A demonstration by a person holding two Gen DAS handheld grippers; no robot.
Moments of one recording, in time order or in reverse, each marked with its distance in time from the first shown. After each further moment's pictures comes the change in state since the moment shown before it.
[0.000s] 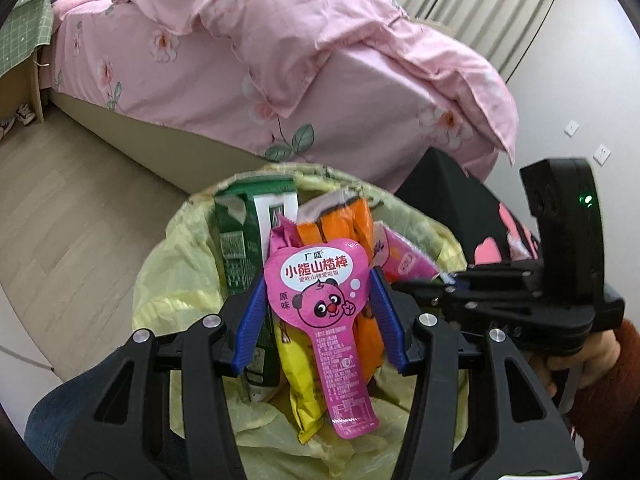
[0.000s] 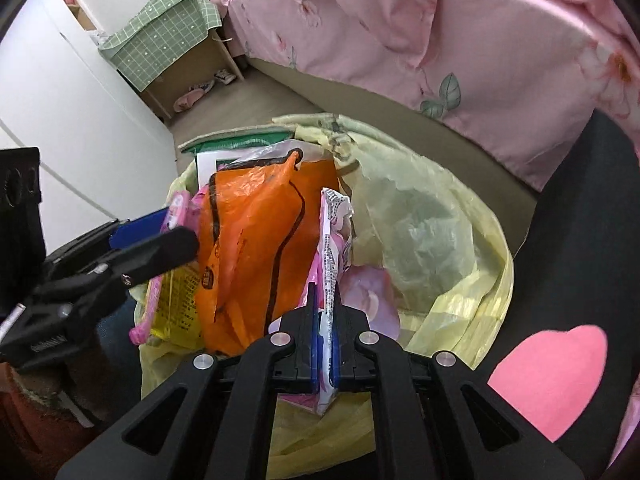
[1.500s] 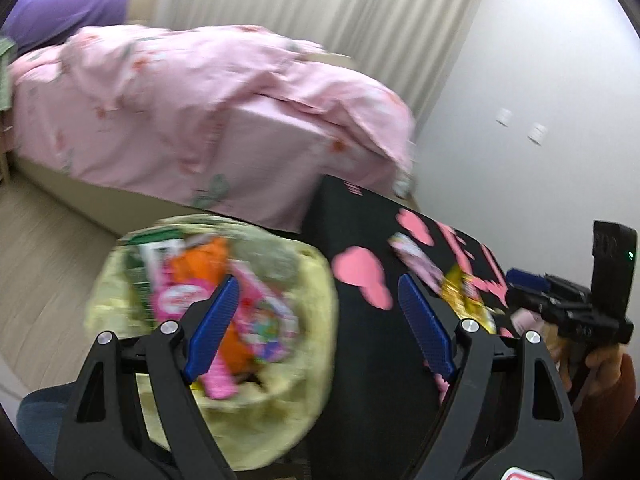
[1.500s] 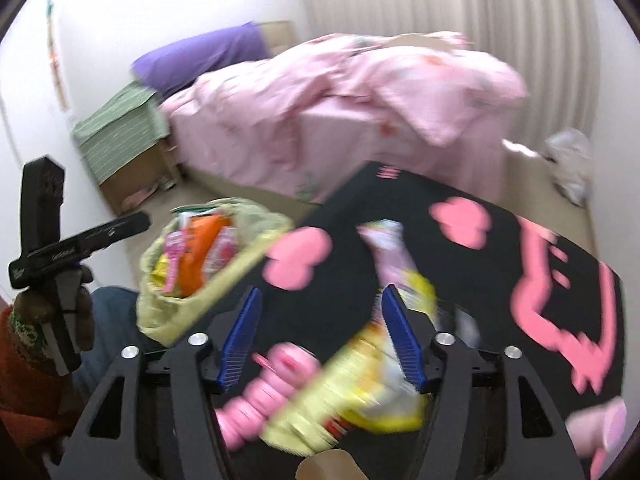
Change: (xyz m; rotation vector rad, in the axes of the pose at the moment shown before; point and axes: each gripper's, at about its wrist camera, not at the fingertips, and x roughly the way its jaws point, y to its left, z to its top) left arm -0.069 -0.113 -0.014 0.196 -0.134 -0.168; right arm -0.216 -0.039 -0.169 0.144 -0.452 -0.293
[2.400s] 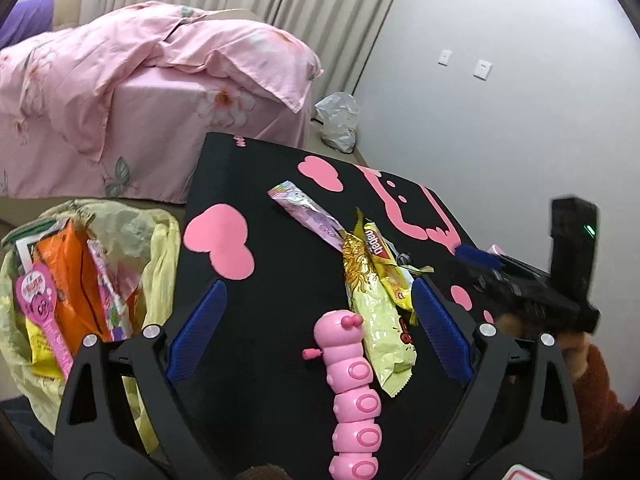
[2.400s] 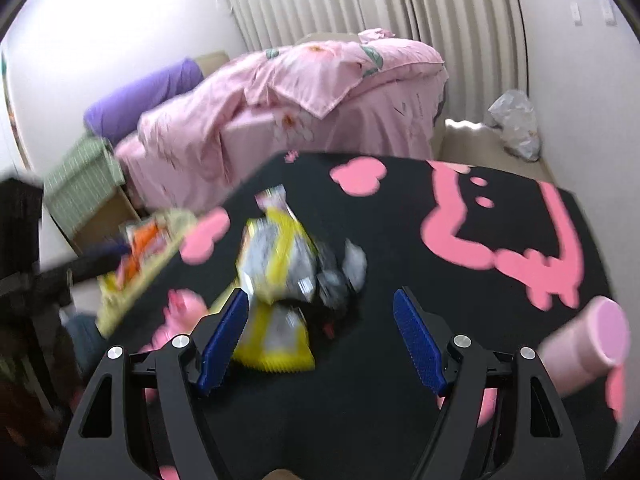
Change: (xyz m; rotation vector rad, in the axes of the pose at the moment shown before) left arm 0.055 -0.097 -0.024 0.114 0.130 -0.129; right arm -0.008 -0.087 -0.059 0.211 -0.083 -0.053
